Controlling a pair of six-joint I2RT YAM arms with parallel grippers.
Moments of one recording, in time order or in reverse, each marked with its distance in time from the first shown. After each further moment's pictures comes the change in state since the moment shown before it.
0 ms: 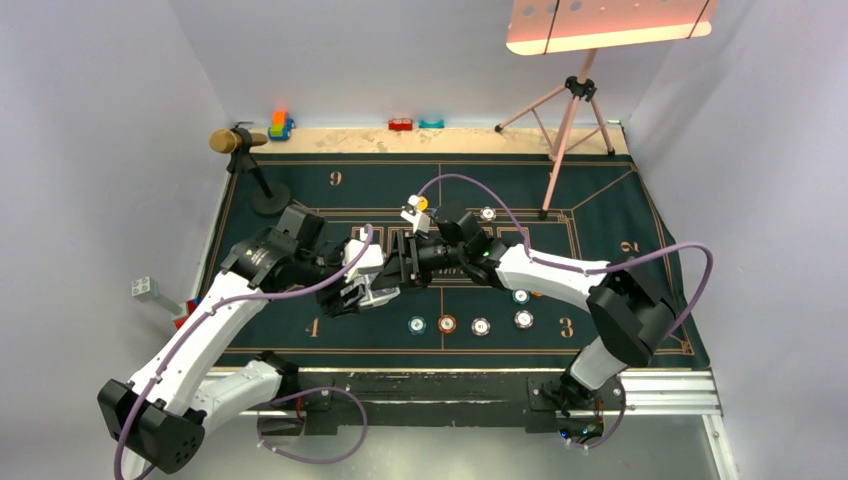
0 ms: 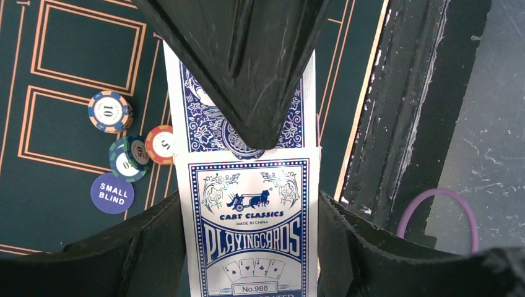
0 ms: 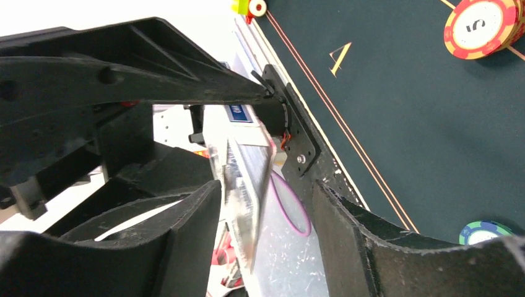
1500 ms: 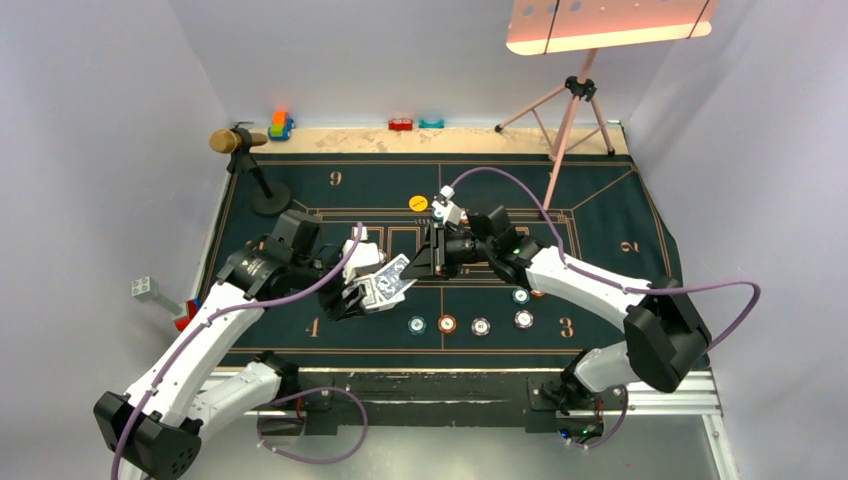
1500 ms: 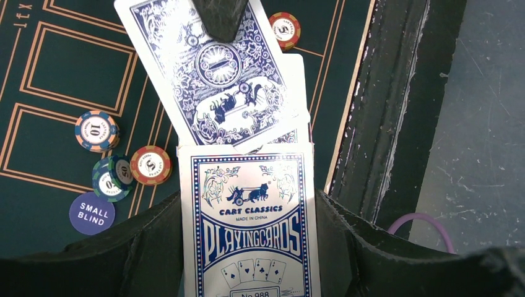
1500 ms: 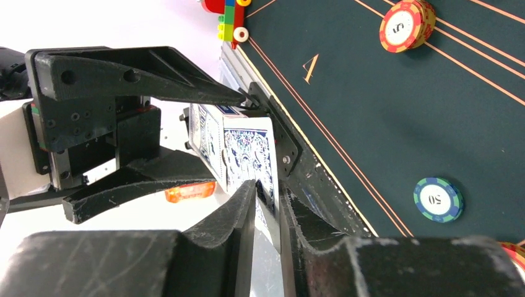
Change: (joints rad) left arm 0.000 -0.058 -0.049 0.081 0.074 -0.106; right arm -0.095 -0.158 -0.068 -0.122 0.033 -0.036
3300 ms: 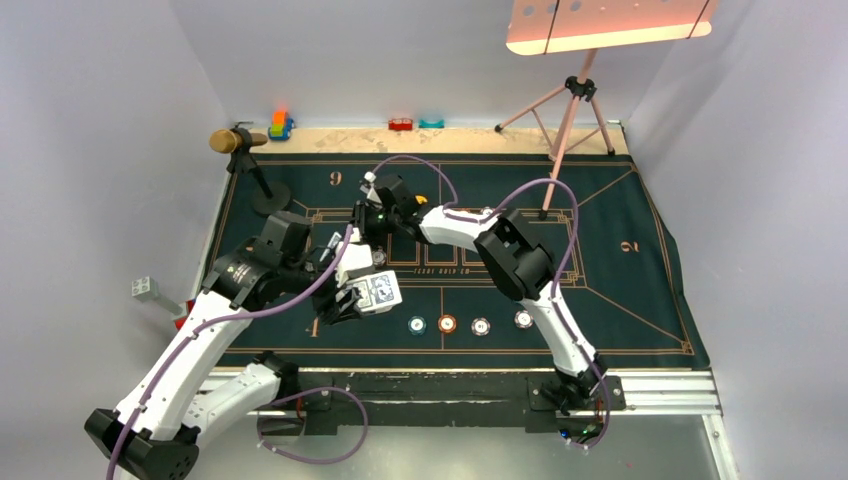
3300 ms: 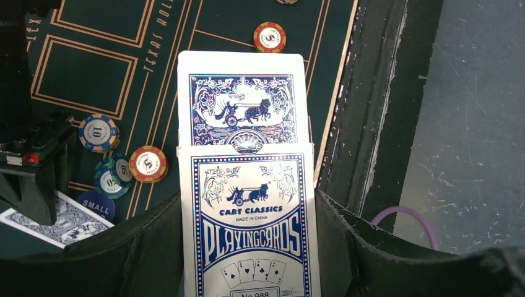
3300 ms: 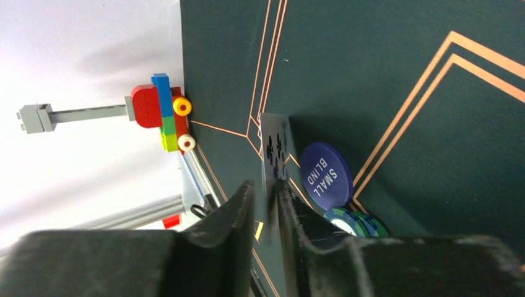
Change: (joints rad) left arm 0.002 -0.052 0.056 -0.081 0.021 -0.001; right arm 0.061 0.930 0.825 -0.003 0.072 0.011
